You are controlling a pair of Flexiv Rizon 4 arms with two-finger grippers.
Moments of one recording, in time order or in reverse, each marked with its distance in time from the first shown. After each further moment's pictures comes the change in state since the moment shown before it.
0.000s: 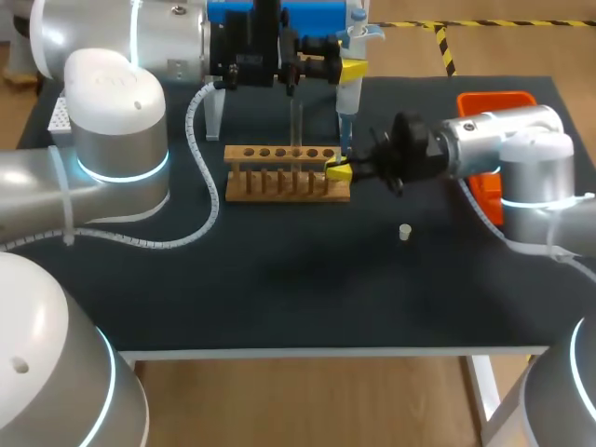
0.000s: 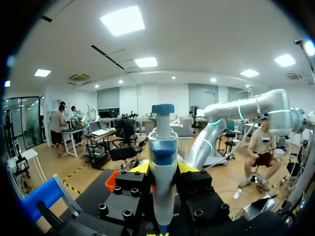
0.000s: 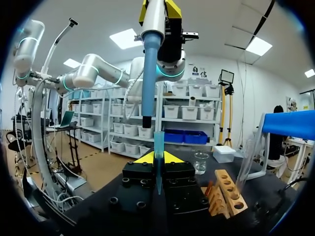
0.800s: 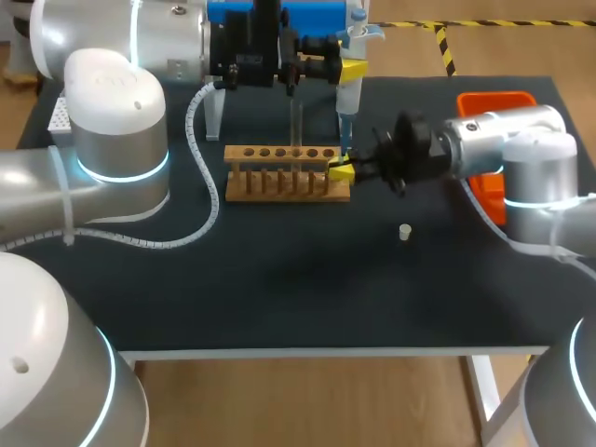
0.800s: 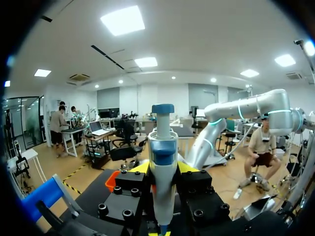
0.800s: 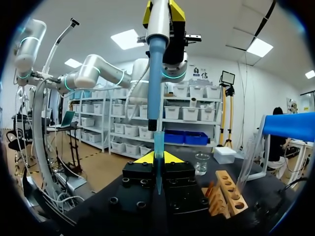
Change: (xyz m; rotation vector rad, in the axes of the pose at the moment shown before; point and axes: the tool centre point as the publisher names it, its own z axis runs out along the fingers) left arm 0.000 0.000 0.000 0.000 0.000 0.000; right arm 0.005 0.002 -0.002 -0.005 0.006 -0.006
